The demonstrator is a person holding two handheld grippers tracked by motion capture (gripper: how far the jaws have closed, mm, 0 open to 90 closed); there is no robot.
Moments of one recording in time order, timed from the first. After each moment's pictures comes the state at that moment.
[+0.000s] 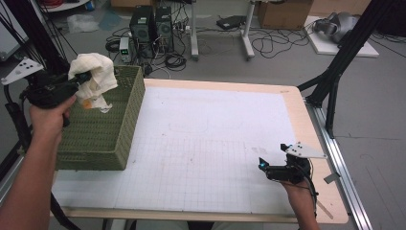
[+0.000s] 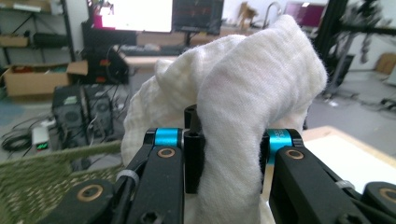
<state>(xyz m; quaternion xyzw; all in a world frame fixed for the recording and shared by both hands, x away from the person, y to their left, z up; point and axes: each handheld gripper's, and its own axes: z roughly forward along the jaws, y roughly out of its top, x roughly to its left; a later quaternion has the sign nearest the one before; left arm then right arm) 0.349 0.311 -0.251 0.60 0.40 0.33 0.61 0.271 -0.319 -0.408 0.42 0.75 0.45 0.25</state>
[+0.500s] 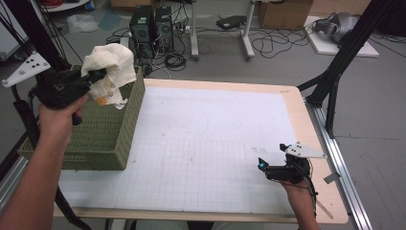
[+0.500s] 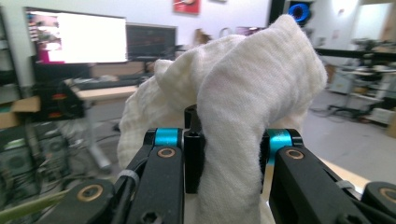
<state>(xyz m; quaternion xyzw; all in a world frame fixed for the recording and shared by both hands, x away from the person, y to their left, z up) 0.330 0.267 -0.226 0.61 0.32 0.30 0.66 0.271 -0.317 -0.408 0.42 0.75 0.45 0.25</state>
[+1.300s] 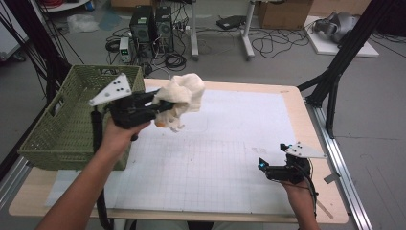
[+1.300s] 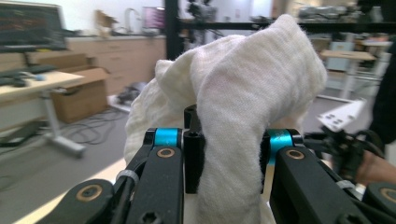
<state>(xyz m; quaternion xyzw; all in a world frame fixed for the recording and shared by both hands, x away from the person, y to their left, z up) 0.322 0.134 -0.259 0.69 0.19 0.17 0.67 0.270 -0.318 -0.406 0.42 0.75 0.45 0.25</state>
